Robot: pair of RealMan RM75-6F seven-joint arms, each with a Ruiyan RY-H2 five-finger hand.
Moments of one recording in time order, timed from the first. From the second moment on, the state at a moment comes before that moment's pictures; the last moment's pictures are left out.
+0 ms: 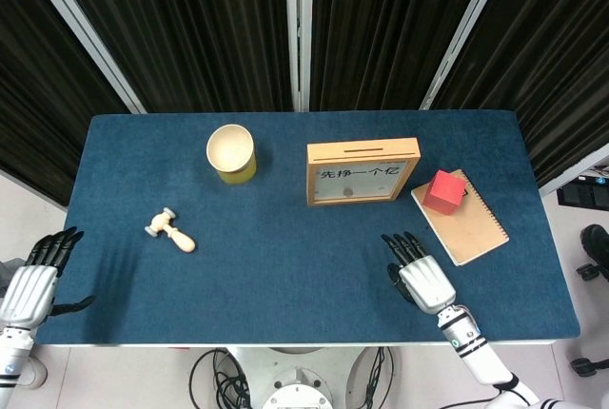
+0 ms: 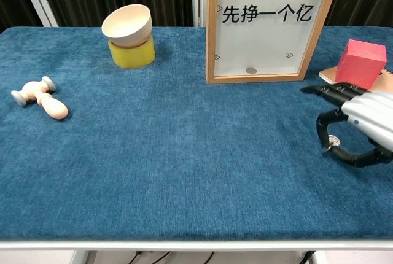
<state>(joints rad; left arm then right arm) -0.13 -1.22 0.02 -1.31 1.56 1.43 -0.30 0.36 -1.58 -0.04 -1.29 -1.63 1.26 -0.18</state>
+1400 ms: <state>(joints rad) -0.12 -1.19 0.03 -1.39 1.59 1.46 -0.25 0.91 -1.28 0.51 -1.81 -0.55 1.14 -0.81</state>
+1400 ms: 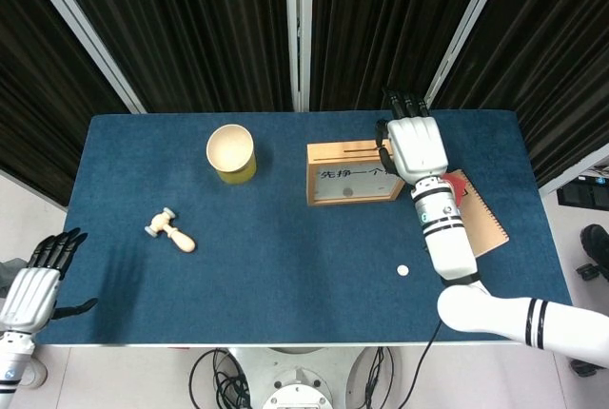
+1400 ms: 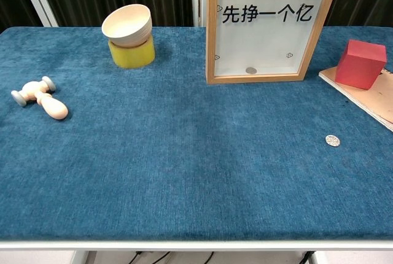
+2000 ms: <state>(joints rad) -0.12 -1.18 0.02 -1.38 1.58 1.46 -0.26 1.07 -1.34 0.47 -1.71 -0.30 1.20 -0.89</state>
